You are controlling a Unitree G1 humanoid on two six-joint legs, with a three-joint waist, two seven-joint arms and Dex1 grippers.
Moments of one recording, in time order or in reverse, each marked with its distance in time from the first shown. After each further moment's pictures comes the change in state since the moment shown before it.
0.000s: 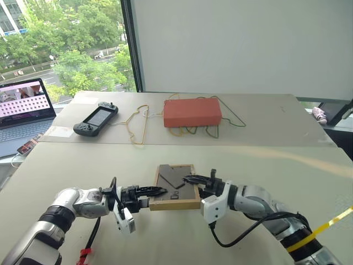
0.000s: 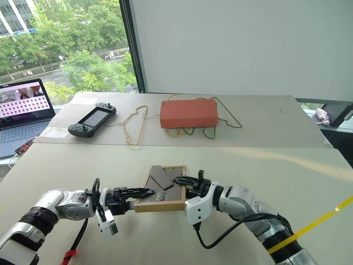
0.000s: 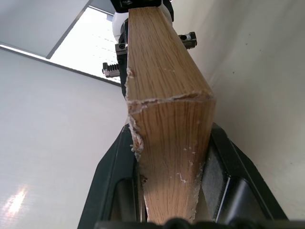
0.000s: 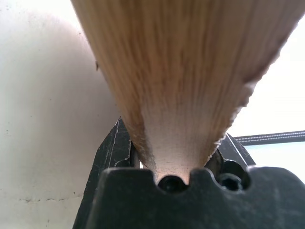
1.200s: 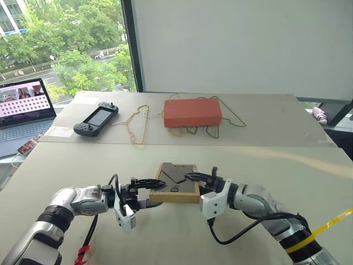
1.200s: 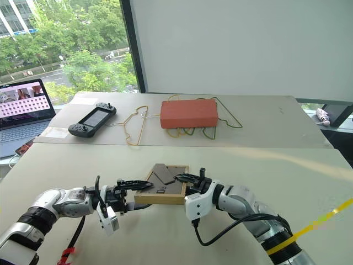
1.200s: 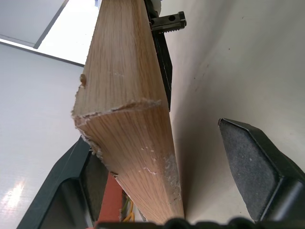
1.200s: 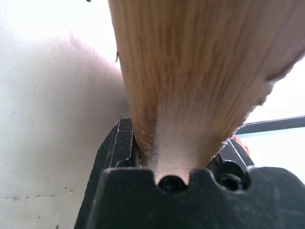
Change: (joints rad) left arm 0.005 -0.007 0.047 0.004 -0.041 0.026 -0.109; right arm 0.009 0.019 -0.007 -0.013 0.001 0.052 0.007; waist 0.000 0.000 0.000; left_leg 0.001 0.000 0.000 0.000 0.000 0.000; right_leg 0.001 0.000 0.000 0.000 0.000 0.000
